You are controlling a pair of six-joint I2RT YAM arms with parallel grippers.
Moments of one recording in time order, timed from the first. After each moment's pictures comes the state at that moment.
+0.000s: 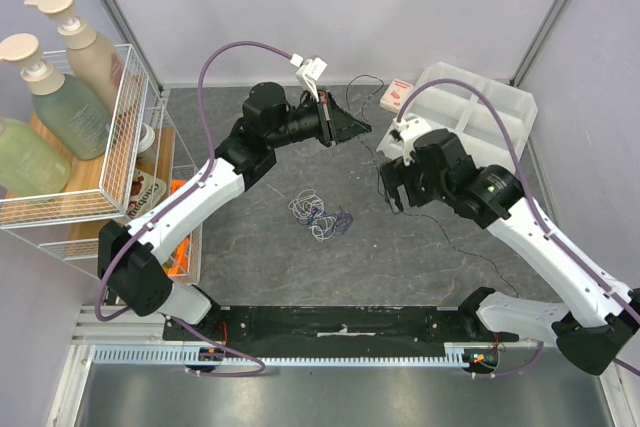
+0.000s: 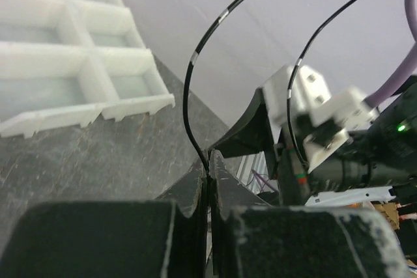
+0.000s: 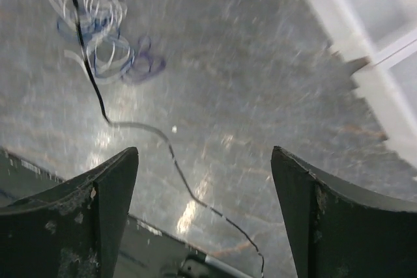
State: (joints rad) left arm -0.64 1.47 1.34 0.13 0.56 -0.65; right arm 0.67 1.11 1.30 -0.89 0.17 0.16
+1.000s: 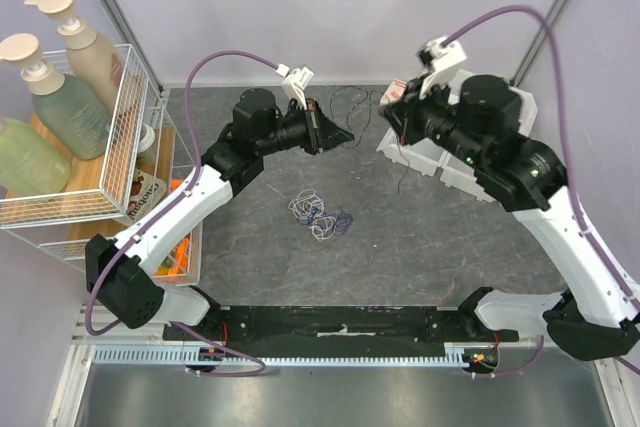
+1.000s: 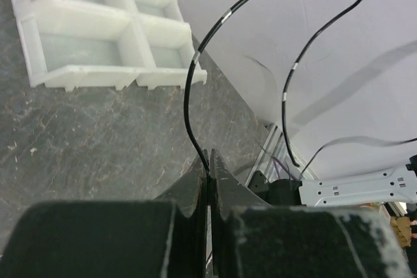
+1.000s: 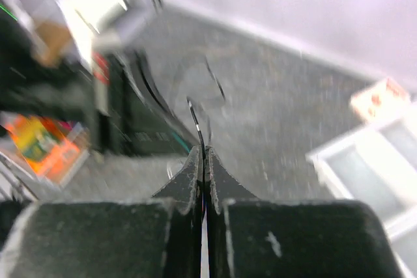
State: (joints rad) left arm -0.60 1.39 1.29 -0.05 0.49 -0.60; right arm 0.67 1.22 1.65 -0.69 0.03 0.16
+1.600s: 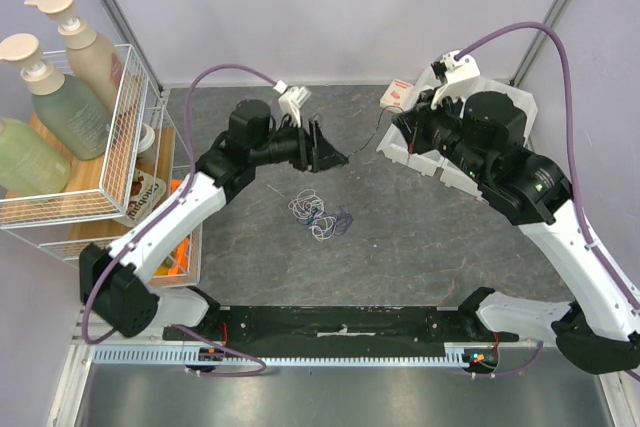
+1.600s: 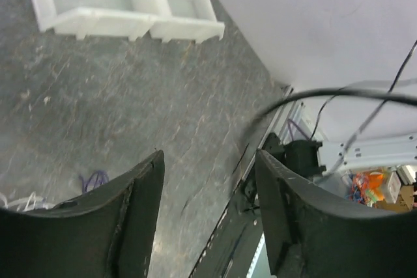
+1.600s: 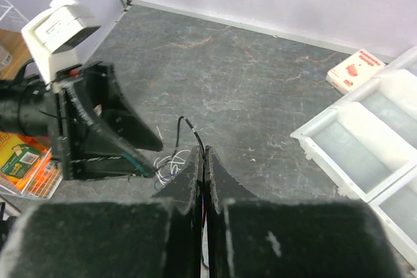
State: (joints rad) left arm -0.57 1.37 1.24 -0.17 0.59 -0.53; right arm 0.67 1.14 1.57 -0.62 0.14 0.23
